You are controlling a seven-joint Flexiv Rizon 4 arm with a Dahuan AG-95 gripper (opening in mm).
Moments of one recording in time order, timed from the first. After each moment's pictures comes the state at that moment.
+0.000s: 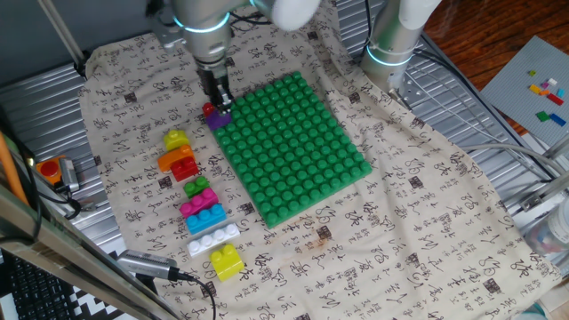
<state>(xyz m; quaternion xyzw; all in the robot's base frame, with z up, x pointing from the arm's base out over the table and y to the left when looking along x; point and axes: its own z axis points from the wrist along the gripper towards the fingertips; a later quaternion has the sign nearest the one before) 0.477 -0.051 0.126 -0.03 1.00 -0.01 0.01</state>
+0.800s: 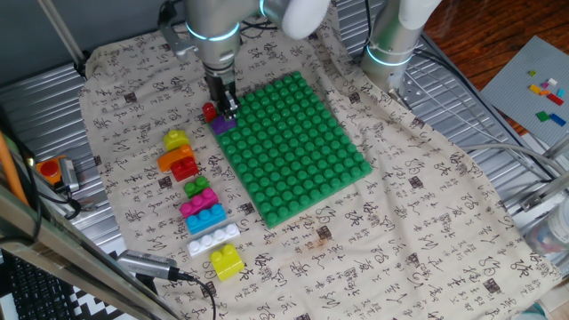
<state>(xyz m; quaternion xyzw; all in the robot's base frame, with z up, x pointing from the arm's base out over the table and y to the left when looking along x) 0.470 -0.049 0.097 -0.04 1.00 -0.01 0.02</state>
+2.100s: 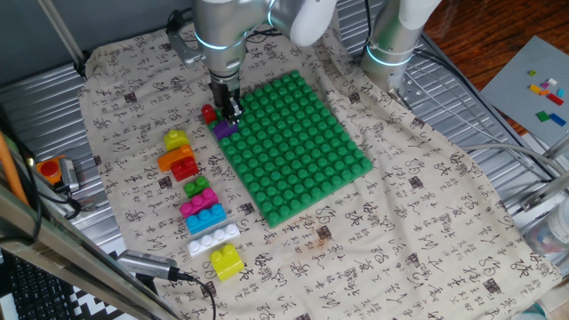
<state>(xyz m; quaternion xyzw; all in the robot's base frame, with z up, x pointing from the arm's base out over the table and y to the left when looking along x) 0.466 -0.047 0.075 -0.04 1.00 -0.01 0.03</state>
